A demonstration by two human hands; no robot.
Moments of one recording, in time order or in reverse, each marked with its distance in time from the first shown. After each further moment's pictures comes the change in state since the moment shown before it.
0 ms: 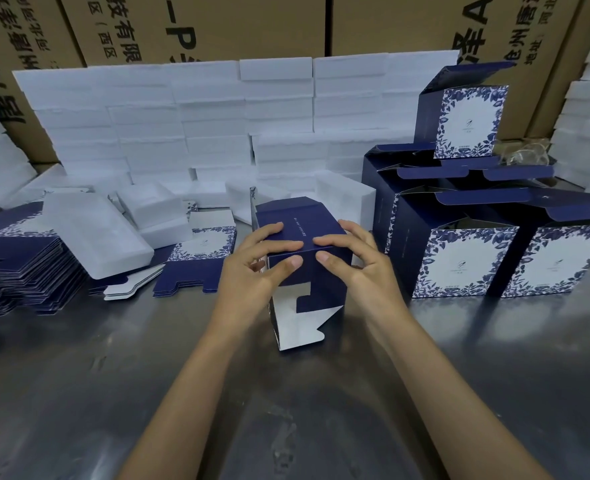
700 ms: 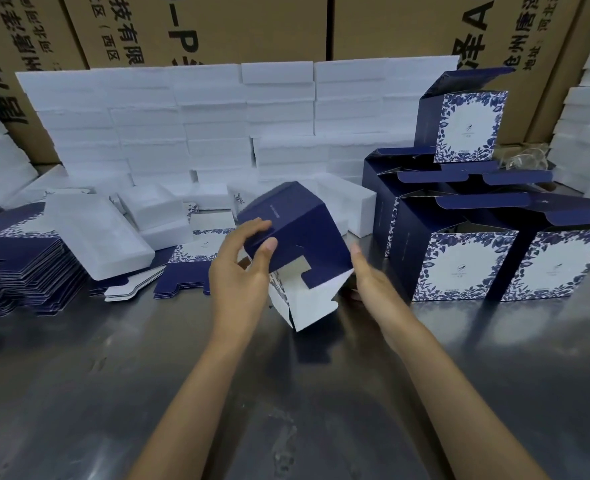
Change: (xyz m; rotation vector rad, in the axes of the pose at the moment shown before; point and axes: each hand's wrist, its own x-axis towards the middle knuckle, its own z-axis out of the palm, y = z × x) left_hand -0.003 0.007 0.003 0.024 0.295 0.056; right_hand 0.003 0.007 -0.014 -0.209 -0.043 0.476
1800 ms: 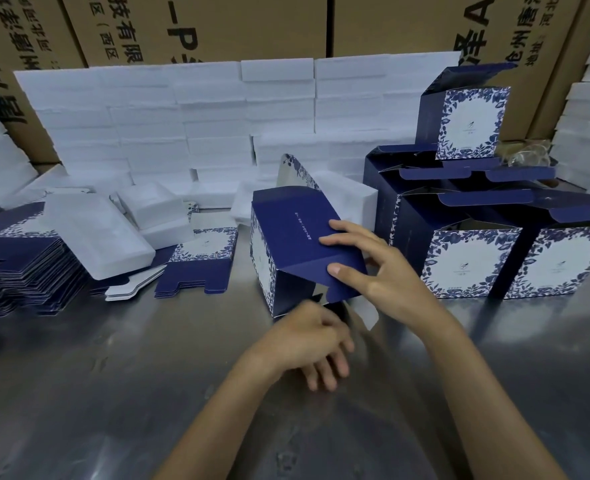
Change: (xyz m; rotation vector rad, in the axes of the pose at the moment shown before) left_hand -0.040 0.015 0.027 0.273 -0.974 -0.618; right_hand -0.013 -0.020 -0.020 -0.219 -0.122 -0.564
